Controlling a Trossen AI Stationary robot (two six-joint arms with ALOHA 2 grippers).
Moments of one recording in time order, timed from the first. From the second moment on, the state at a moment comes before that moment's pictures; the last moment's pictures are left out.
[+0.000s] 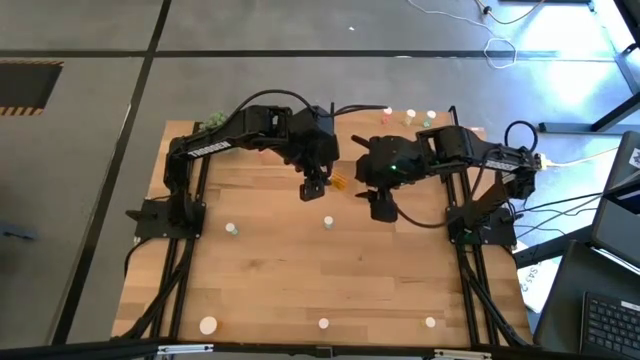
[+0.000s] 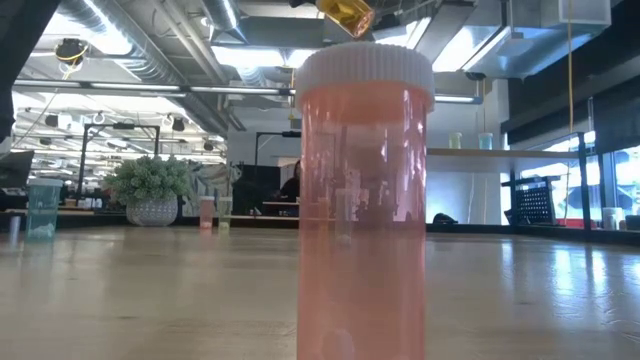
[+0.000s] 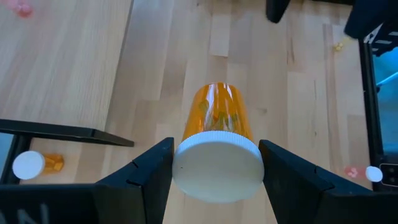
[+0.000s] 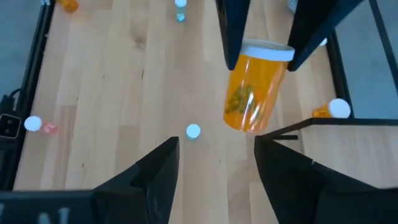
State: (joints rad) left arm 0.12 1.90 2.33 -1.26 0.04 -0.03; right arm 0.09 1.66 2.09 -1.34 0.11 0.02
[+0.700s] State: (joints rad) left arm 0.12 1.90 2.33 -1.26 0.04 -0.05; right arm 0.05 1.69 2.09 -1.33 0.10 0.02
